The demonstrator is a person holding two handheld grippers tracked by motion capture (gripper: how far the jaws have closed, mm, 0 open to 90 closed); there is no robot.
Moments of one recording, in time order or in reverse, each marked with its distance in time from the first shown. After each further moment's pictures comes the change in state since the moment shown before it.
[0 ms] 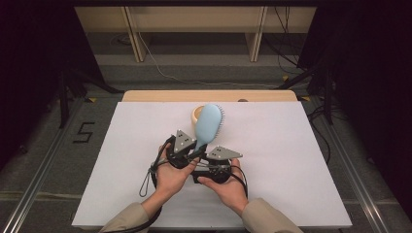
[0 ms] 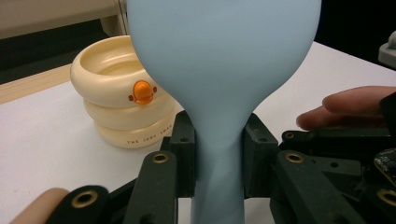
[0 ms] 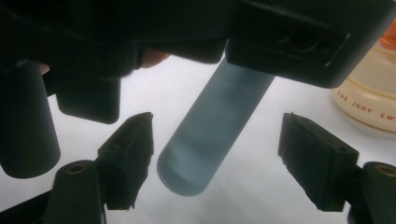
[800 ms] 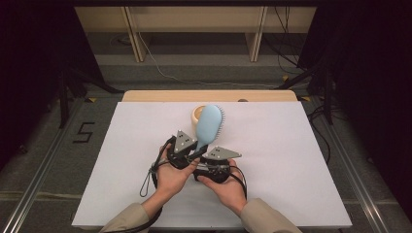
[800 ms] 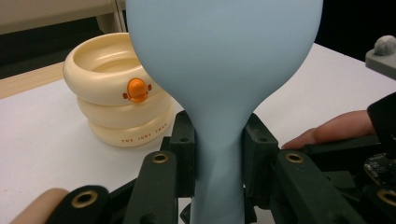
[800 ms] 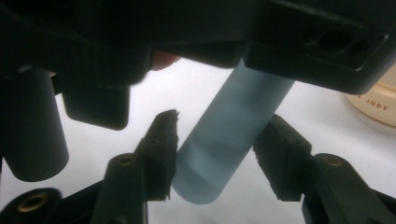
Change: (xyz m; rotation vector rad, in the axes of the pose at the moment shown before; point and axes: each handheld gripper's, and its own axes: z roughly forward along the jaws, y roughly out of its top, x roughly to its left) left arm -0.001 -0.001 0.002 0.005 -0.011 -0.005; right arm 0.001 -0.001 0.002 0.010 0.029 0.010
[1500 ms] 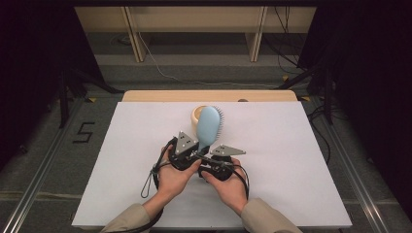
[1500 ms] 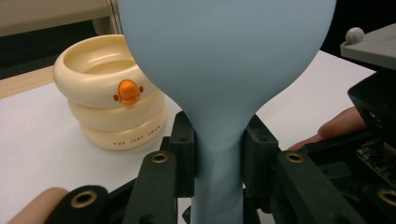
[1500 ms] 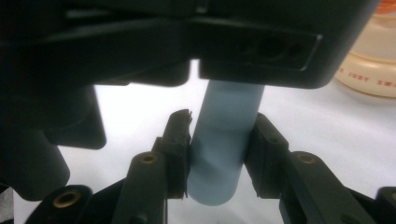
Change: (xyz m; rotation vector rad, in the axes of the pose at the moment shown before) left arm -0.005 -0.002 0.002 -0.021 -0.016 0.000; right arm -0.006 0.003 -0.007 0.035 -0.029 0.125
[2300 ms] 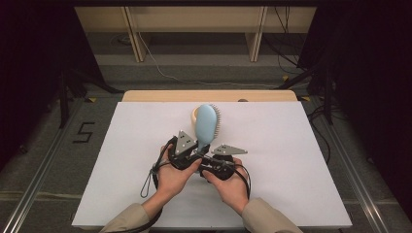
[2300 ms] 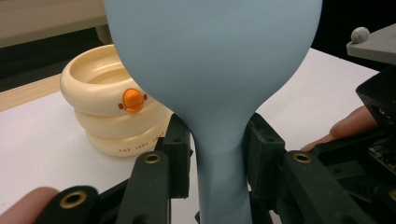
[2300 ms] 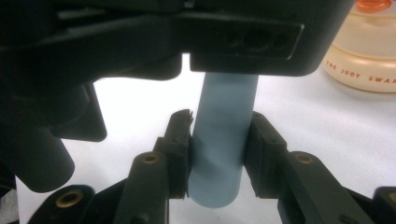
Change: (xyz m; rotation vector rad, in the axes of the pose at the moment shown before) left arm 0.002 0.003 -0.002 -0.013 0.009 0.026; right arm 0.001 0.002 -0.005 0.007 -0.010 0.022
